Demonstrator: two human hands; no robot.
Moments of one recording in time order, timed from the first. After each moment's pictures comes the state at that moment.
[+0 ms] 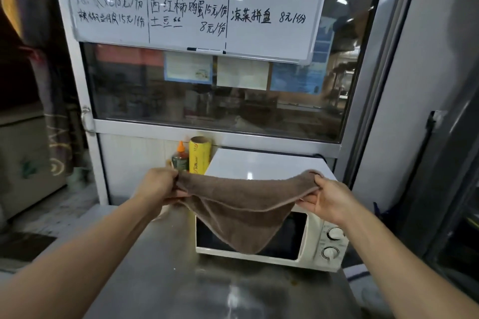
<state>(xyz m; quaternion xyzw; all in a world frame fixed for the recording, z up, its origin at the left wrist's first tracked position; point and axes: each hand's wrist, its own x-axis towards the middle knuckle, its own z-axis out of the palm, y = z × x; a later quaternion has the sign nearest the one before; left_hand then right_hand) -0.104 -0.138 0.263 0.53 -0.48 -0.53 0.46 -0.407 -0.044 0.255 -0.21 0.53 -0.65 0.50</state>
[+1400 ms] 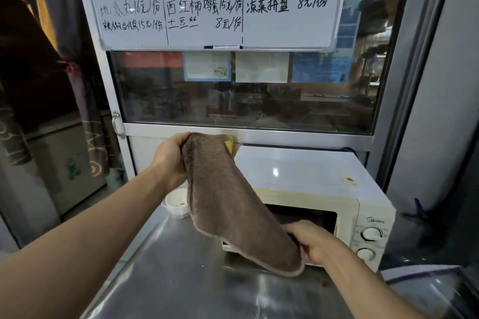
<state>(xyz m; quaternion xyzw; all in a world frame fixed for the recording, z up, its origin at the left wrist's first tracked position) -0.099 -0.147 0.312 0.36 -0.41 -0.65 0.53 -0.338 -0.066 0.175 -0.28 0.63 -0.41 0.60</state>
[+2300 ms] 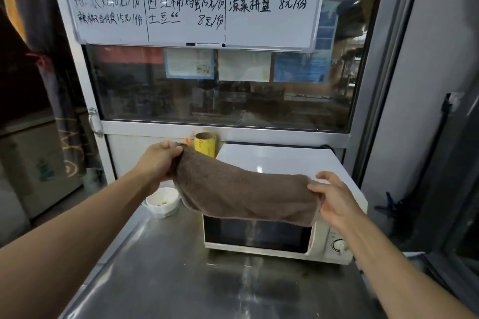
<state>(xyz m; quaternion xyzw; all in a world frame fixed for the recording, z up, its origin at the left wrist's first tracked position) -0.100 -0.153 0.294 0.49 -0.57 -0.47 0.45 -0.407 -0.043 0.225 -0.26 0.49 -0.70 0.45</state>
